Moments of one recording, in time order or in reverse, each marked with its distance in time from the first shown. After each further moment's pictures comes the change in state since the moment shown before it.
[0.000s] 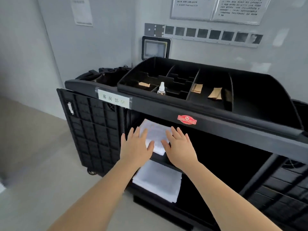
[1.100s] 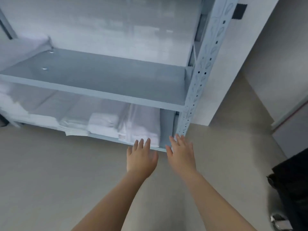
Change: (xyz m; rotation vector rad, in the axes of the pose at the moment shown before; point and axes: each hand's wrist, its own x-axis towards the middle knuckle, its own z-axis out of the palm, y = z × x) left_hand -0.655 -0.387 -0.123 0.029 0.194 -1.441; right_hand -0.378 -0.634 0.187 0.173 -0.453 -1.151
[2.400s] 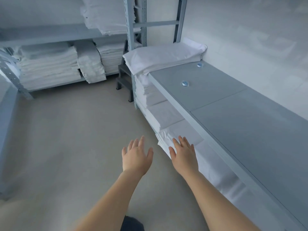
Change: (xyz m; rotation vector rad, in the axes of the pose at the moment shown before) left_hand 0.224 -0.459 -0.175 -0.087 0.355 -0.912; right_hand 0.365 -0.501 0.175 0.036 -0.300 -0.835
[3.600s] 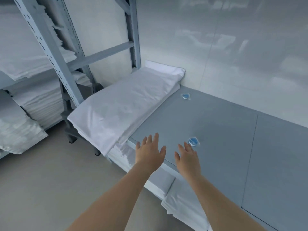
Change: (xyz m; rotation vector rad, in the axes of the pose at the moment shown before) left_hand 0.625 0.095 -0.016 0.169 -0.218 0.591; right_hand 0.548 -0.008 0.008 0.048 0.161 0.521
